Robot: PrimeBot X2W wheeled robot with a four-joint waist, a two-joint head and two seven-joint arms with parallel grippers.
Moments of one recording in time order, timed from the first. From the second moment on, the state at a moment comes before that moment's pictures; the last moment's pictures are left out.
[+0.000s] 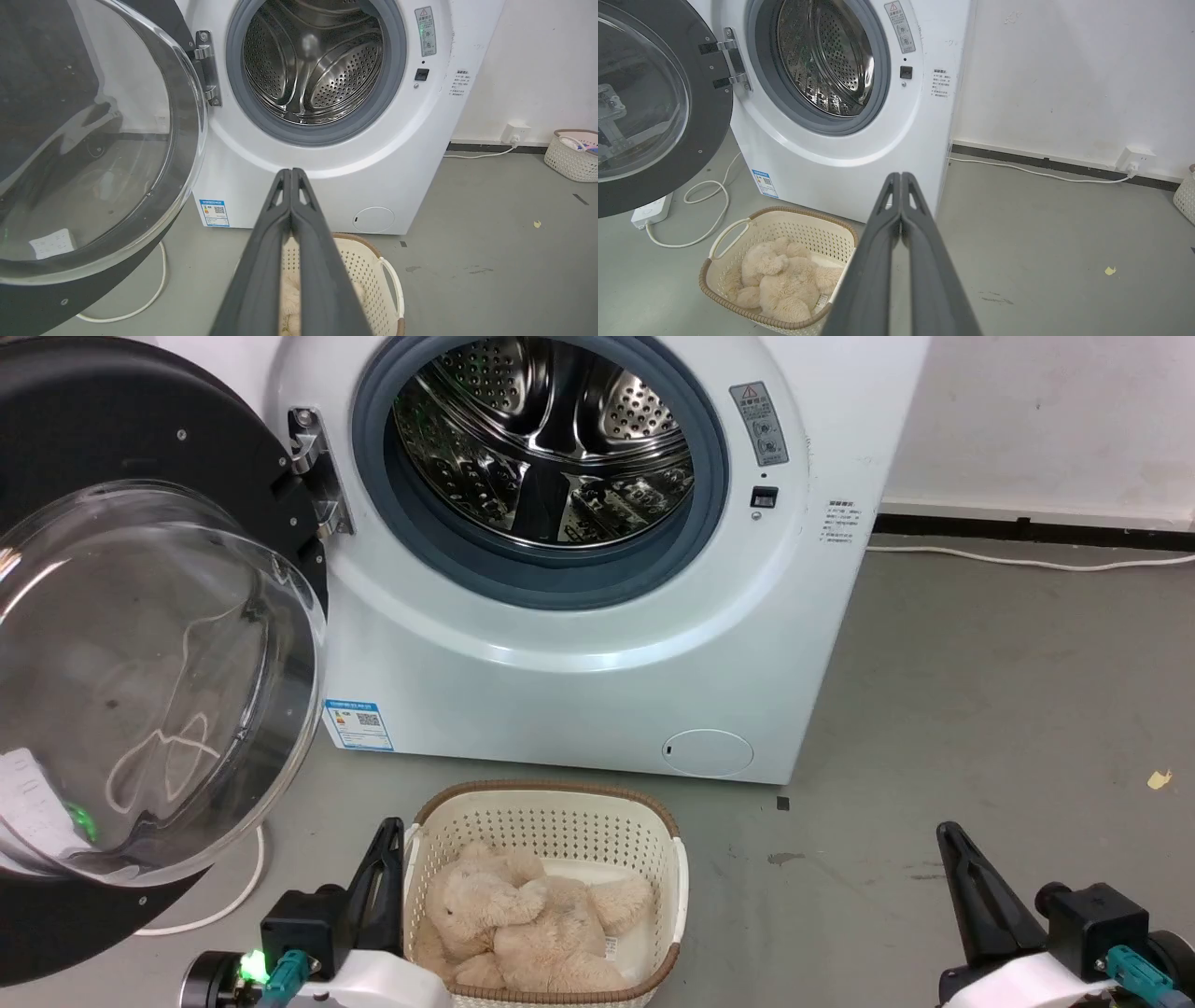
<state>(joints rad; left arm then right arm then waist) 0.02 0.14 -0.17 0.03 -0.17 0.11 -0.11 0.07 -0.05 -0.03 -0.02 0.04 0.13 -0.07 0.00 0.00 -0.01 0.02</state>
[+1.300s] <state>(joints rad) 0.02 0.08 -0.05 0.01 -0.05 0.03 -0.04 0.03 -0.05 -0.01 -0.01 0.02 0.13 -0.02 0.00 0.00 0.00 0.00</state>
